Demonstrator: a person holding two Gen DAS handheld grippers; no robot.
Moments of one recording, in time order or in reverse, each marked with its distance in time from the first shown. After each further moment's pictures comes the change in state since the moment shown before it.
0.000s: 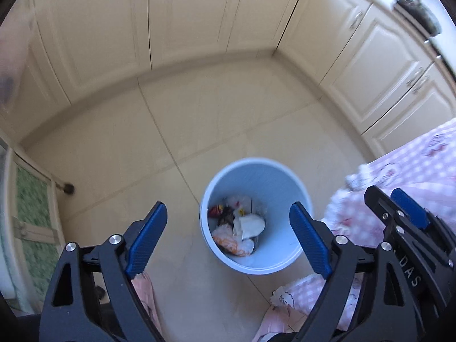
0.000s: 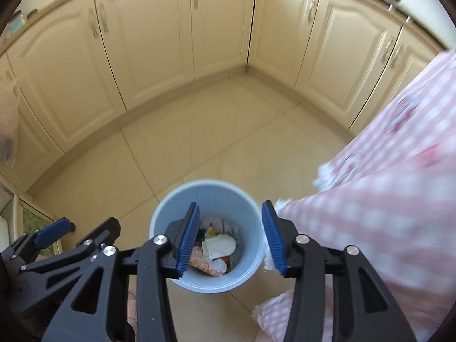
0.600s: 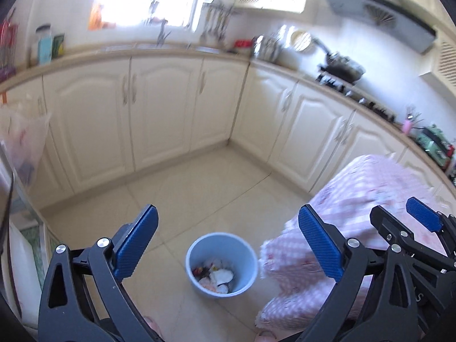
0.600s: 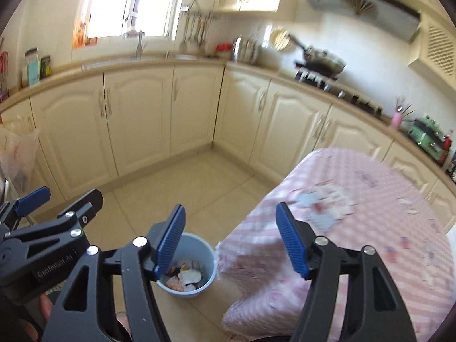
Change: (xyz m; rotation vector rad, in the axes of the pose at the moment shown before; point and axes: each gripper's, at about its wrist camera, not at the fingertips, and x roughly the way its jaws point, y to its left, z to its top) left arm -0.251 -0.040 -0.009 0.152 -0.426 -0.158; right arm -0.300 -0.032 -0.006 0.013 -0.348 -0.161
